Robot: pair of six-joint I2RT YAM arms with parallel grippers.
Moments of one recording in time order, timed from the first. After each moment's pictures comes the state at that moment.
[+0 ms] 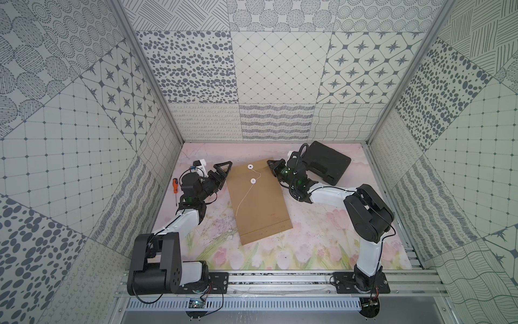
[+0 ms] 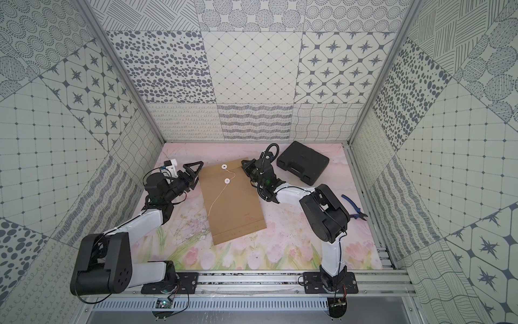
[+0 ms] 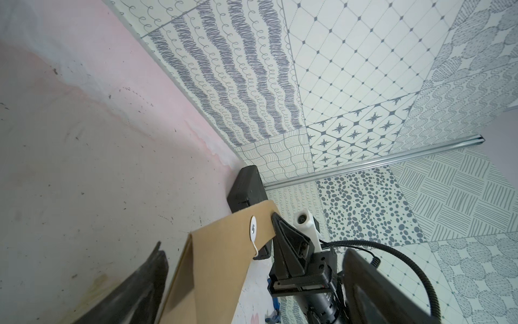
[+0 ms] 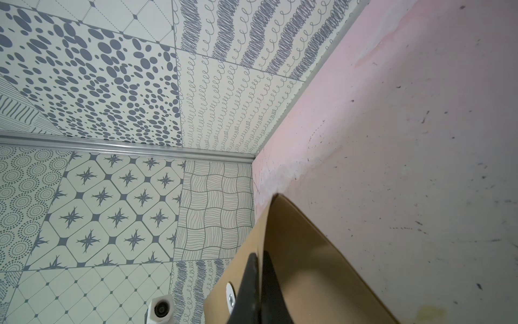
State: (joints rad) left arm 0.03 1.31 0.55 0.65 0.65 -1.13; right arm 0.67 1.92 1.18 0.56 -0.01 1.33
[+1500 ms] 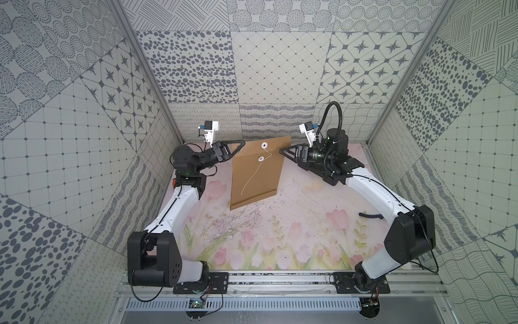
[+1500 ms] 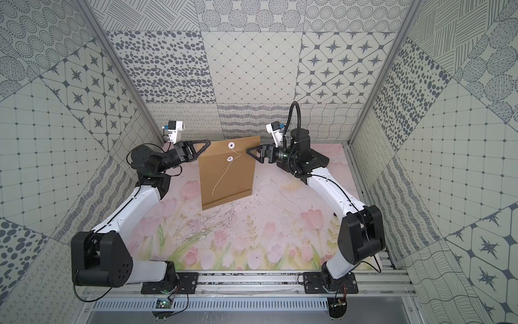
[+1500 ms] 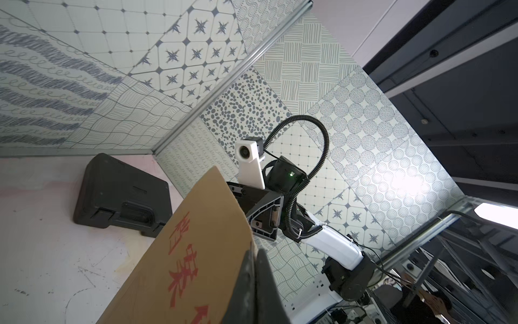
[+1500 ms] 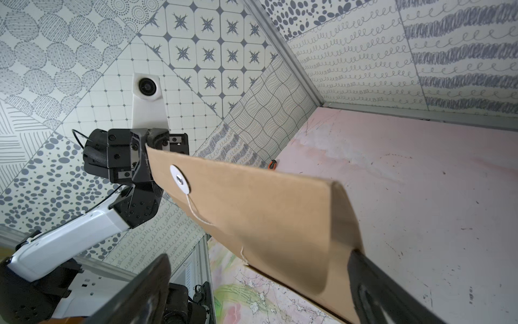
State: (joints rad) left arm -0.07 1.38 1.04 0.80 1.14 -1.25; right arm 0.38 1.59 1.37 0.02 -0.87 0.52
